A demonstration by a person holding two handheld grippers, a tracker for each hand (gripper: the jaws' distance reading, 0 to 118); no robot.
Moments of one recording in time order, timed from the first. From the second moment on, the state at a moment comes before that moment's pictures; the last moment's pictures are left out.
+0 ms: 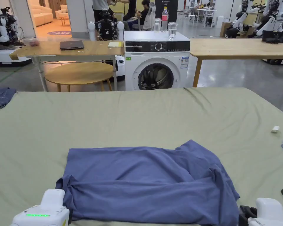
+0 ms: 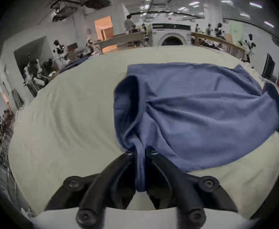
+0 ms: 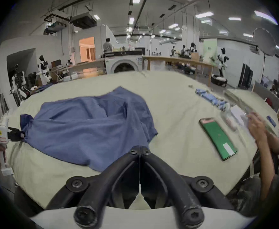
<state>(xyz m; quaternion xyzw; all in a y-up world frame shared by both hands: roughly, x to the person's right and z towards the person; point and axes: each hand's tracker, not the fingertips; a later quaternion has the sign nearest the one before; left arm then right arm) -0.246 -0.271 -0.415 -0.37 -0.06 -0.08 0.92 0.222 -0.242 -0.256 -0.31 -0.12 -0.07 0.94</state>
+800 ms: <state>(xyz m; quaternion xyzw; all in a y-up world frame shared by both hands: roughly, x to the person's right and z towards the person) -0.303 -0.173 -0.319 -0.31 -0.09 -0.03 0.95 0.217 -0.169 -0.209 -0.30 -0.06 -0.05 0.95</state>
